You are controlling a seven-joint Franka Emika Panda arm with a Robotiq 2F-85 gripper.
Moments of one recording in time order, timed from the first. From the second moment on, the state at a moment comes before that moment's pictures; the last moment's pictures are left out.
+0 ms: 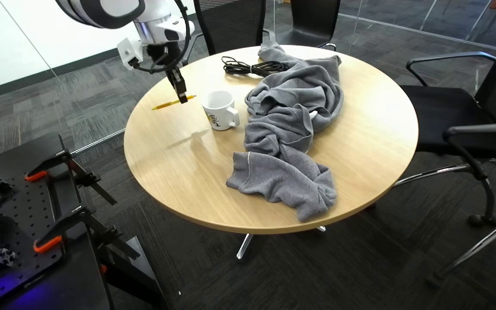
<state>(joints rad) 0.27 0.45 -0.10 -2.24 0.01 2.72 0.34</state>
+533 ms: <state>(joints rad) 0.16 0.23 -0.04 -2.25 -0.04 2.29 0.14</state>
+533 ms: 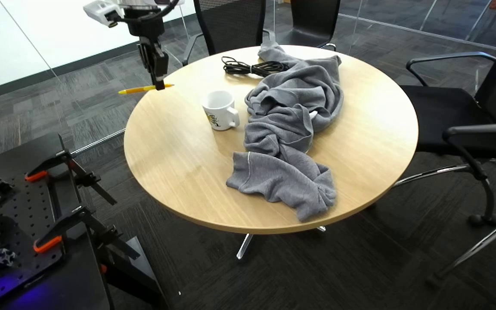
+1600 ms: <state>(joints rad) 0.15 0.16 -0.09 -2.37 -0.37 2.77 0.82</state>
